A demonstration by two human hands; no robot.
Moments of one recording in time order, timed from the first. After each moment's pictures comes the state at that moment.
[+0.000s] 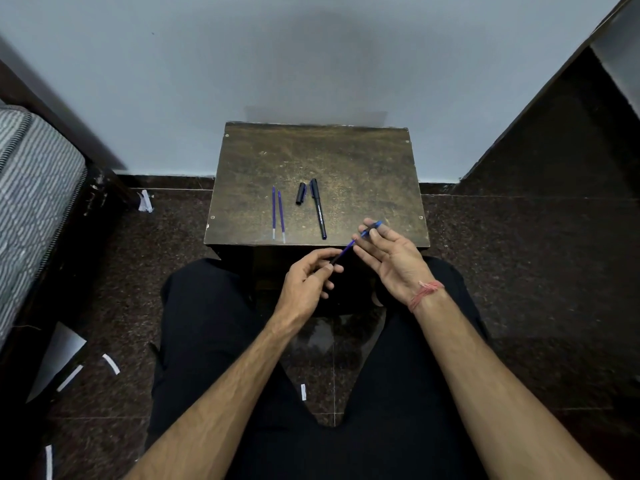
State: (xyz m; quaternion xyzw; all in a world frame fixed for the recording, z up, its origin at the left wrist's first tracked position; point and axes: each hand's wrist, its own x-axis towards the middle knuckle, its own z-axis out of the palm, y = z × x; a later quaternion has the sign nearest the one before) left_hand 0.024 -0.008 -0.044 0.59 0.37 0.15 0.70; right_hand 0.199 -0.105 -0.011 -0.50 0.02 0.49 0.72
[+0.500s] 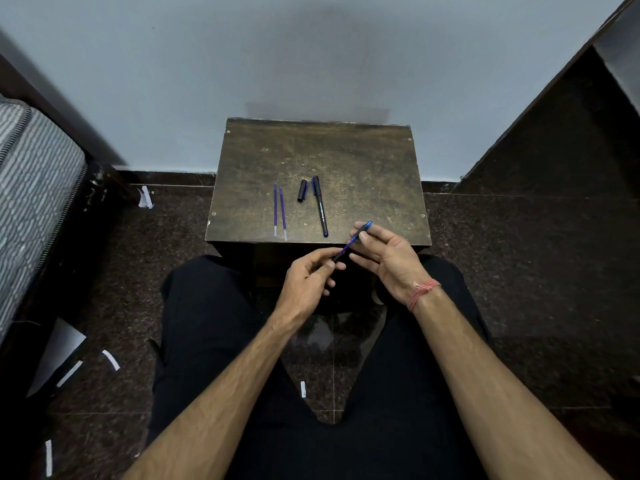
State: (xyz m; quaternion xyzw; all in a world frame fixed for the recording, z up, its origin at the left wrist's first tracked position) left_hand 0.025 -0.007 -0.046 0.60 0.37 0.15 0.69; right_hand 0.193 -0.103 -0.015 -0.56 -0.04 0.49 0.66
